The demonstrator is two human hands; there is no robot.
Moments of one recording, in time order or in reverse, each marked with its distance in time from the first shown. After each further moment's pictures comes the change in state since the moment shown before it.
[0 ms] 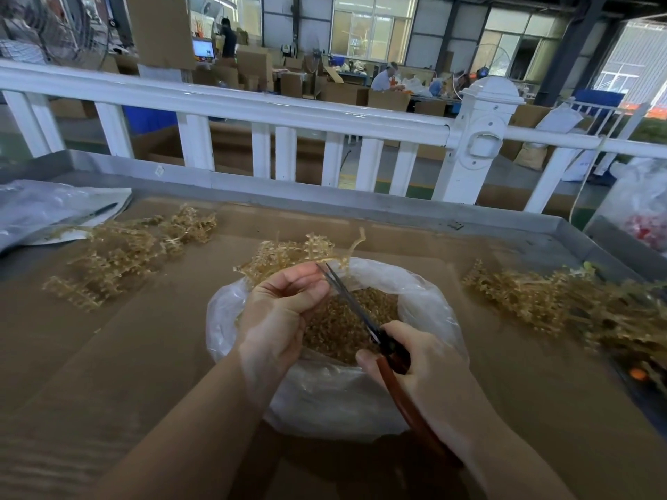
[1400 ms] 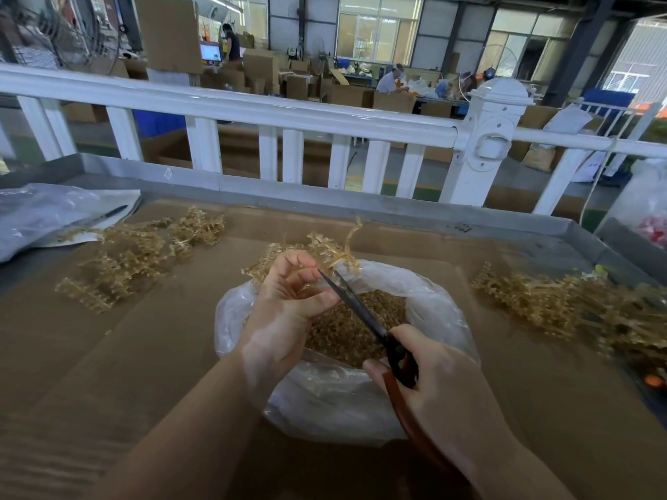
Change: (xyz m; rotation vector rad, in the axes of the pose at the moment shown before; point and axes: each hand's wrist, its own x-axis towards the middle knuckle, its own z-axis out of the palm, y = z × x) left_hand 0.003 0.006 -0.012 0.125 -0.291 0.106; right_hand -0.010 -0.004 0.002 -0.108 0.111 -0.138
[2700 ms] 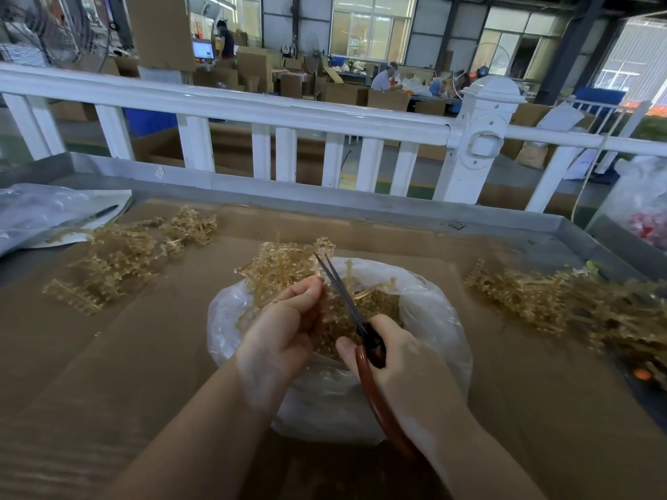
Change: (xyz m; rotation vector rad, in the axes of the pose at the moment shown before) left_hand 0.002 -0.008 0.015 -0.152 0.372 -0.432; right_hand 0.015 -0.012 0.017 0.111 -0.069 0.221
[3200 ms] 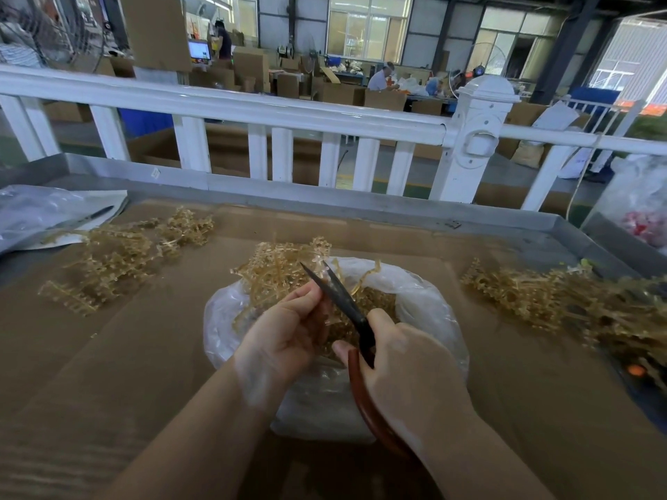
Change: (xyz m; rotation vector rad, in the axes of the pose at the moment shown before) left_hand -0.003 0.000 0.001 -0.011 -0.001 -0.124; right_hand -0.002 -0.002 -0.002 -0.326 0.096 -0.165
